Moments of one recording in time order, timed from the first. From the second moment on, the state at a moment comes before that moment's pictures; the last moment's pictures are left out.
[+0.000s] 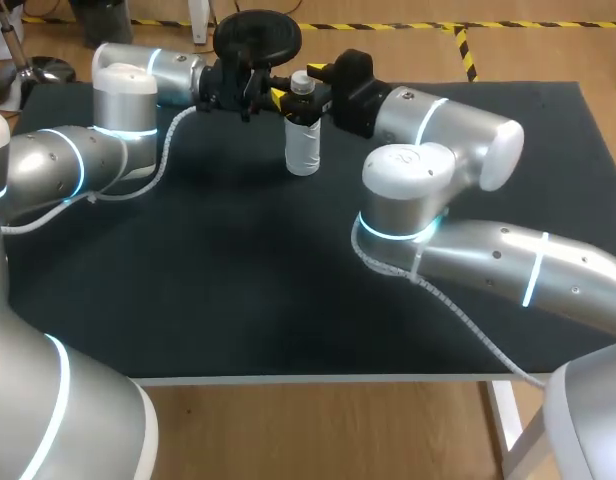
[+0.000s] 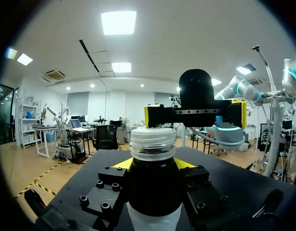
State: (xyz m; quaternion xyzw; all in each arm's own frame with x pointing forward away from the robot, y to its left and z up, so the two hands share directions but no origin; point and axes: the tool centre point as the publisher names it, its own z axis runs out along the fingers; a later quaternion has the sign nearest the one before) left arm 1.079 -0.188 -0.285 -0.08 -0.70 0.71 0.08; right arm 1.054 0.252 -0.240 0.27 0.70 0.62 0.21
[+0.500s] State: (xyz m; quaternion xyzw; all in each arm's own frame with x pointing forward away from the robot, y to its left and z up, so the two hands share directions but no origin) left arm 1.079 -0.189 -0.284 -0.08 -0.70 0.71 0.08; right arm 1.073 0.244 -0.249 0.27 0.71 0.61 0.22
